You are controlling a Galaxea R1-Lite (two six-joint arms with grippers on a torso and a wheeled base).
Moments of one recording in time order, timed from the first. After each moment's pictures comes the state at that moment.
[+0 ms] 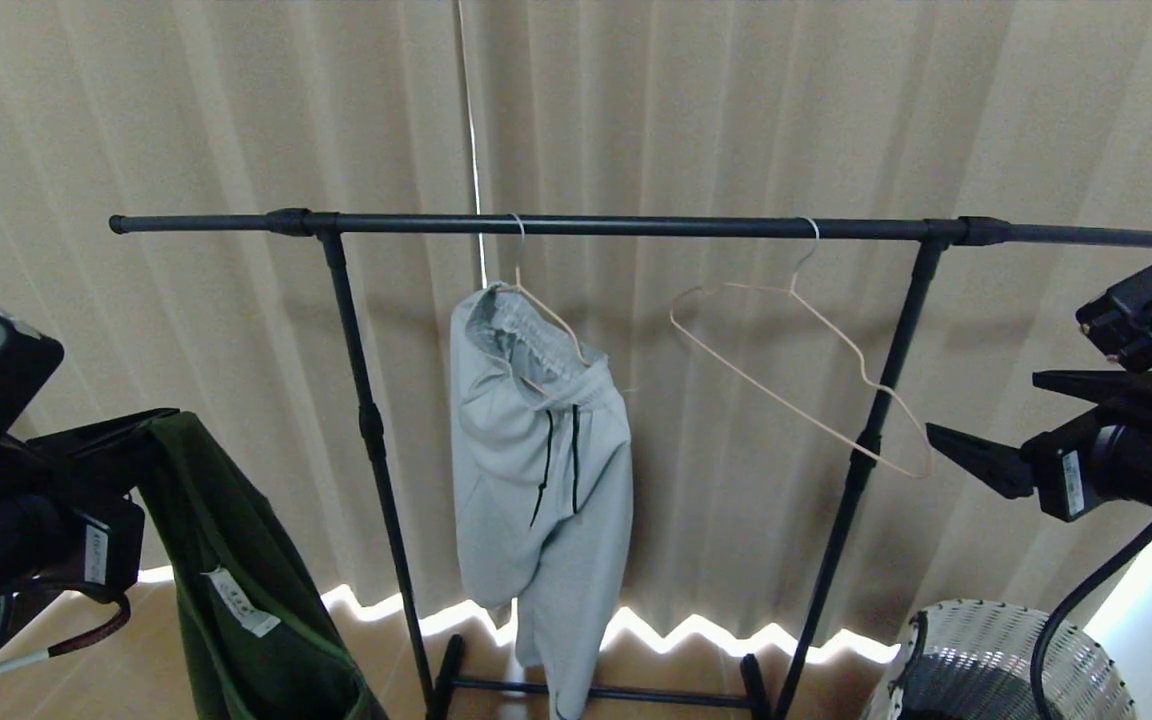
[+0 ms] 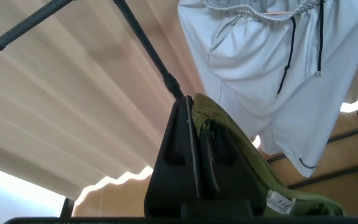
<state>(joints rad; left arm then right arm) -0.38 1.06 -0.56 -0.30 0.24 0.42 0.20 1.30 -0.68 -0.26 -0.06 -0.26</state>
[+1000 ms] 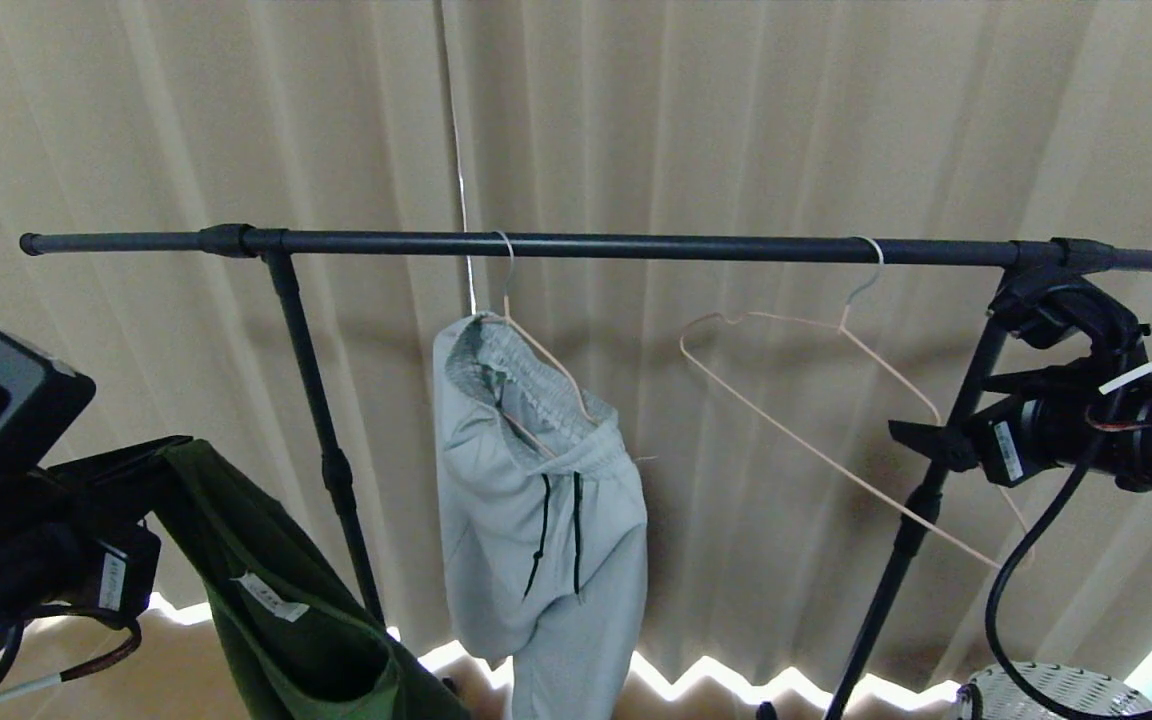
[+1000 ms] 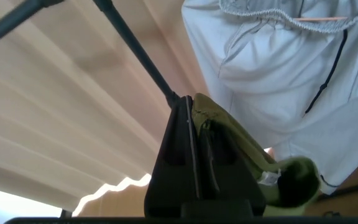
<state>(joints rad) -0.38 1.07 -0.52 -0.30 0.24 0.42 0.14 1.49 -0.86 -0.11 0.01 -0.26</state>
